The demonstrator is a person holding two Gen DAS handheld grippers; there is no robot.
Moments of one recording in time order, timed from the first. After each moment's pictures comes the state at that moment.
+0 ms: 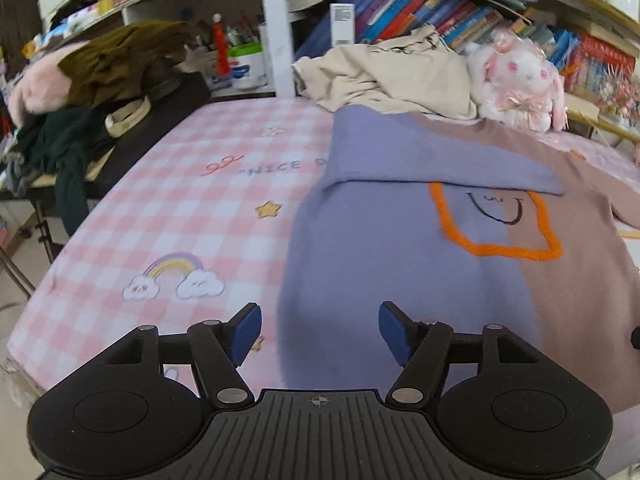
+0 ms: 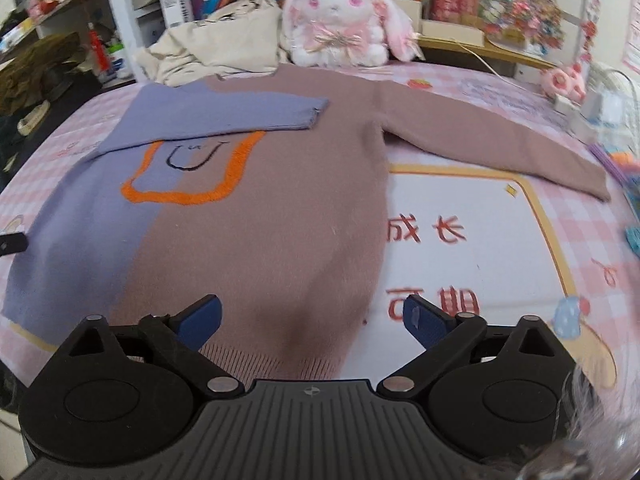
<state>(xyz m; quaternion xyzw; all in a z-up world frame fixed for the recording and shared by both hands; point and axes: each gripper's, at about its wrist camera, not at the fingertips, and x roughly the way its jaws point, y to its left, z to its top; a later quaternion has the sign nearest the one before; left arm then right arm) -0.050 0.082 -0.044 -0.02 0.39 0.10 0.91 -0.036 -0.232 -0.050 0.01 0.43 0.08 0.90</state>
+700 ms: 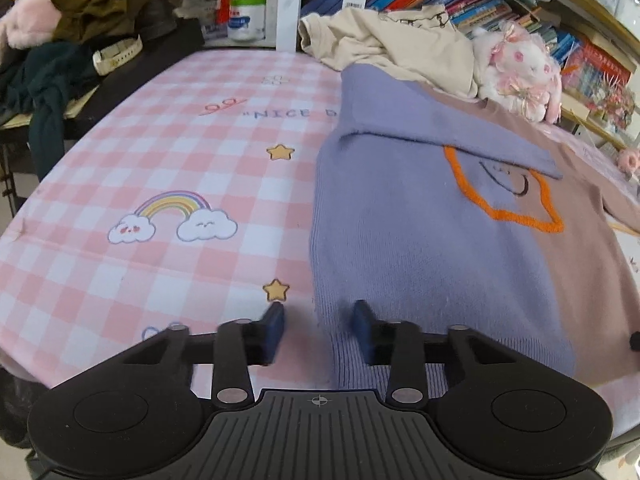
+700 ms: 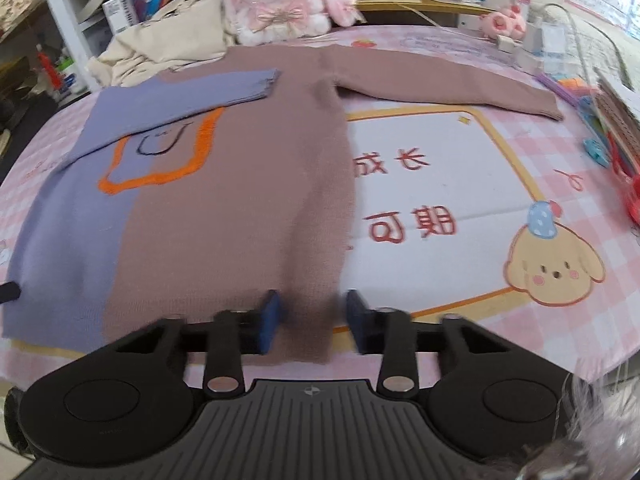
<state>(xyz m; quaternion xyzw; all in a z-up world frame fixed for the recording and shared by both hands) -0.060 0.123 -0.074 -0.08 0.42 0.04 0.90 -0.065 -0.227 -0.056 0.07 0.46 0.02 0.88</state>
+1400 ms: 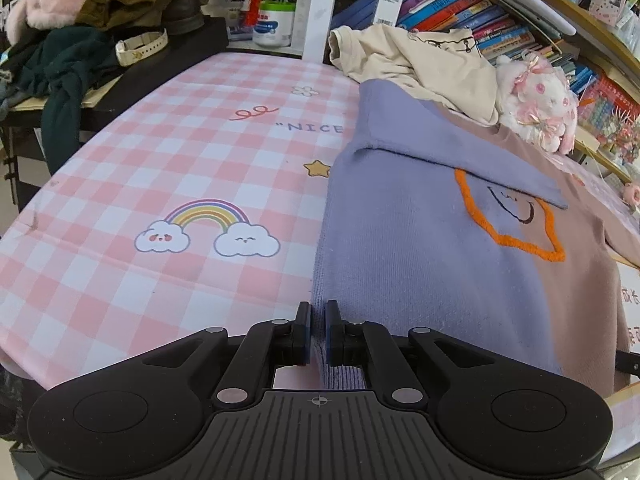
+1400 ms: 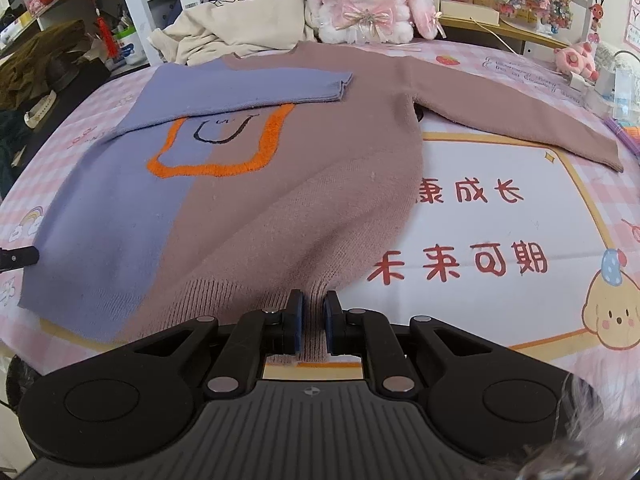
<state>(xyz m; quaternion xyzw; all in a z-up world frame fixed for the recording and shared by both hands) -0.058 0.162 -0.071 -0.11 0.41 0.05 0.90 -0.050 -0.177 -0.058 0.03 0.45 0.08 0.89</state>
